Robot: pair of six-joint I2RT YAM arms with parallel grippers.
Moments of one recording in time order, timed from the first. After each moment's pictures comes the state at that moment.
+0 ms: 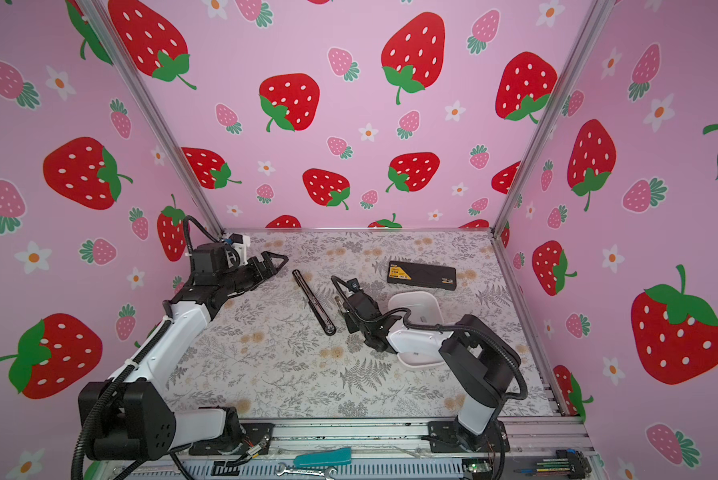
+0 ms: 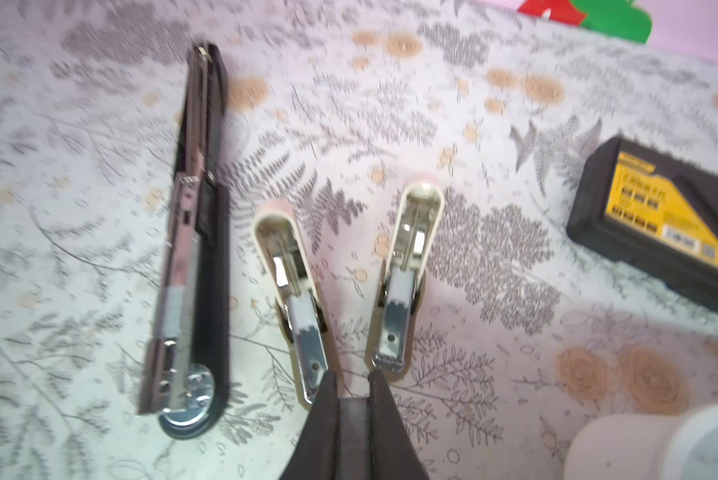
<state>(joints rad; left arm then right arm) -0.01 1.32 1.03 -0.26 0.56 -0.55 0.98 1.68 0.91 0.15 0.35 0.24</state>
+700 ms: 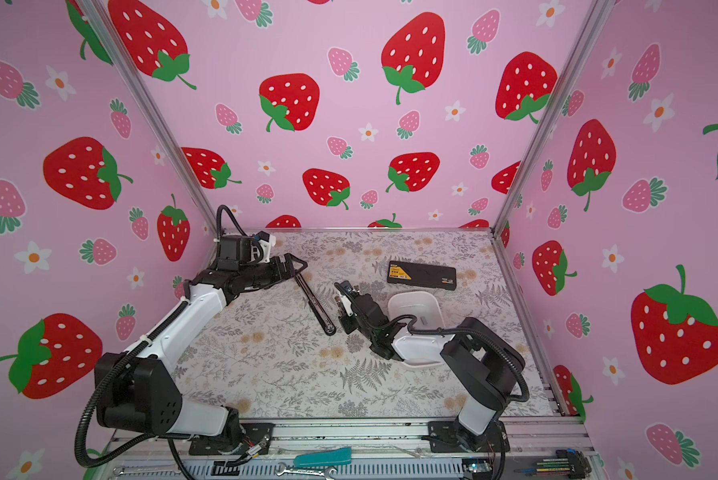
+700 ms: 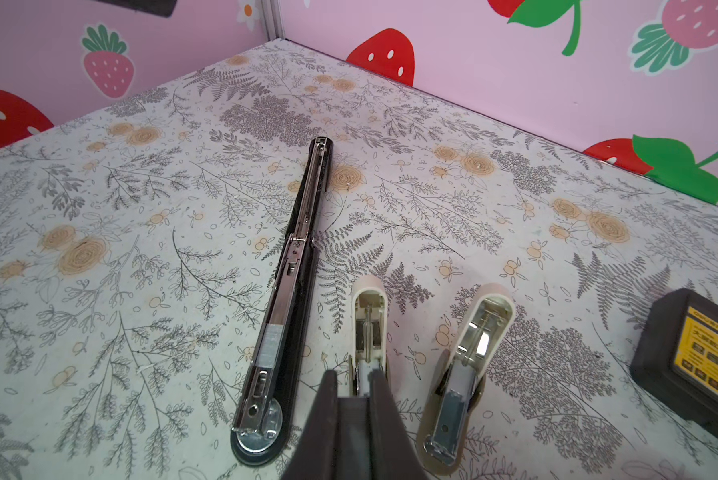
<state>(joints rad) -0.13 1.44 1.16 -0.42 0.51 -0.45 0.98 1.70 0.80 0.48 0.18 0.03</state>
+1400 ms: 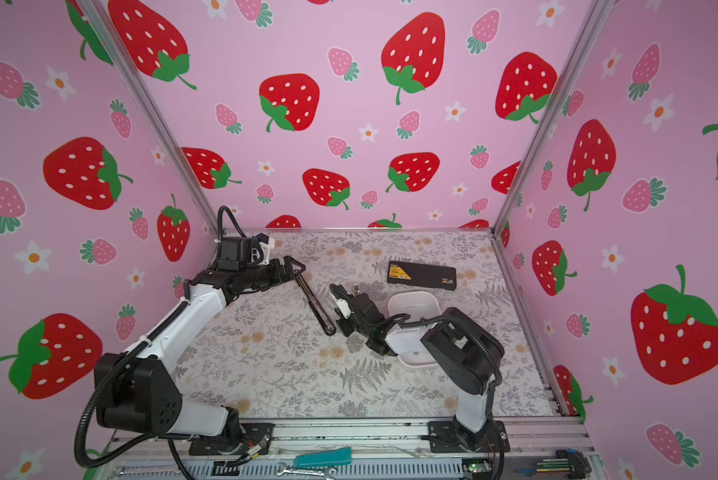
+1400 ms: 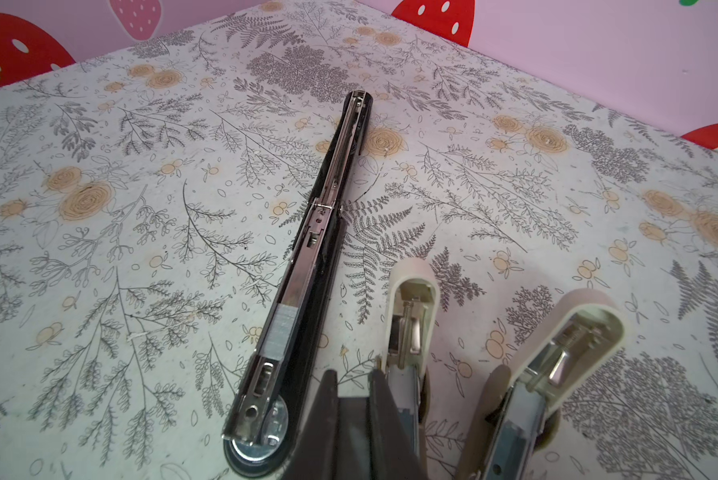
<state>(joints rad) -0.13 1.44 1.16 -0.46 0.46 -0.42 0.93 1.82 0.85 0.51 0.04 -0.01</state>
